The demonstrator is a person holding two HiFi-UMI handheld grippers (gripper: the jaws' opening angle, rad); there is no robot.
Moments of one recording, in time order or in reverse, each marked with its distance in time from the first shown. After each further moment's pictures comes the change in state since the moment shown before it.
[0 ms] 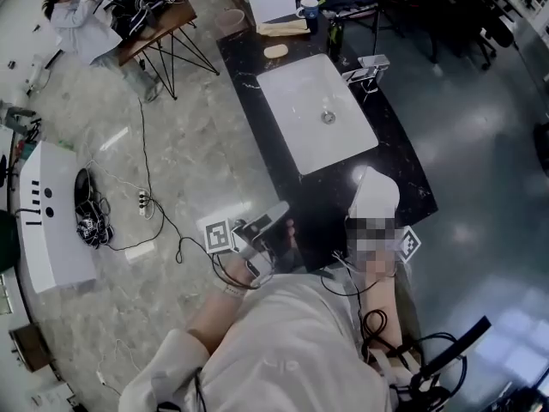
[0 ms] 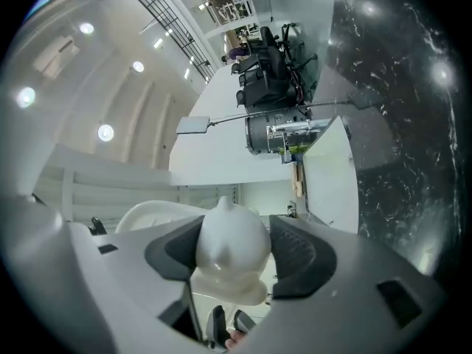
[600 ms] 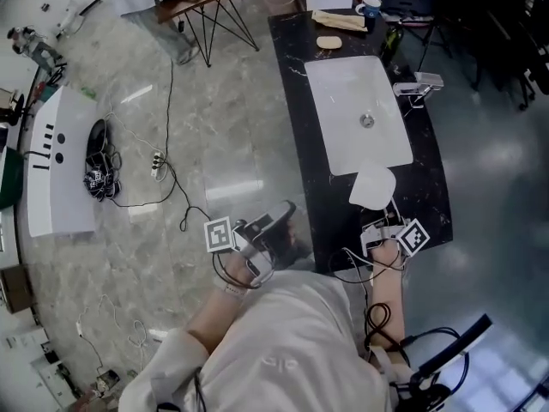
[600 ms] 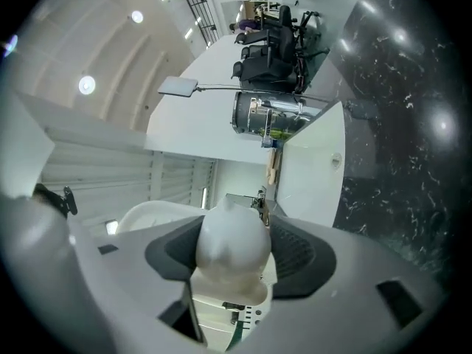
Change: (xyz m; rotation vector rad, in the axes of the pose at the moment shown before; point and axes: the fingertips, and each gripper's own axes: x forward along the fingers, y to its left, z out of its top) left arm -0.063 0.004 0.044 -0.001 -0.212 0.028; right arm 0.054 -0.079 -0.020 -0.172 0.198 -0.214
